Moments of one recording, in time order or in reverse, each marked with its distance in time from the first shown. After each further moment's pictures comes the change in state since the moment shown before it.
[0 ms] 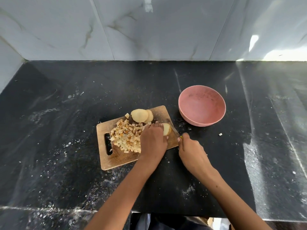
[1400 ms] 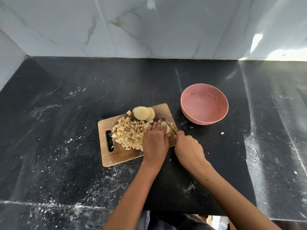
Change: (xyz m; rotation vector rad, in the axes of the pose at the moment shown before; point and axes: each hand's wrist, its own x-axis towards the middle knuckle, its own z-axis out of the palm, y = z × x) left_hand -0.011 -0.004 0.029 -0.193 0.164 -0.019; right_hand 0.008 -0.020 0.006 -0.272 -0.048 0.019
